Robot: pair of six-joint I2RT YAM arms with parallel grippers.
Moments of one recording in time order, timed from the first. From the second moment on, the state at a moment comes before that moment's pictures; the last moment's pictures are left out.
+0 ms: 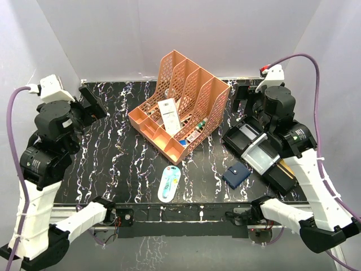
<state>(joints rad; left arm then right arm) -0.42 0.93 1.63 -0.94 -0.60 -0.39 0.41 1.03 1.41 -0.60 0.30 0.15</state>
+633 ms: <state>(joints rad) -0.17 1.05 1.14 -0.75 -0.16 -0.41 0.25 1.25 1.16 -0.54 -0.12 0.37</state>
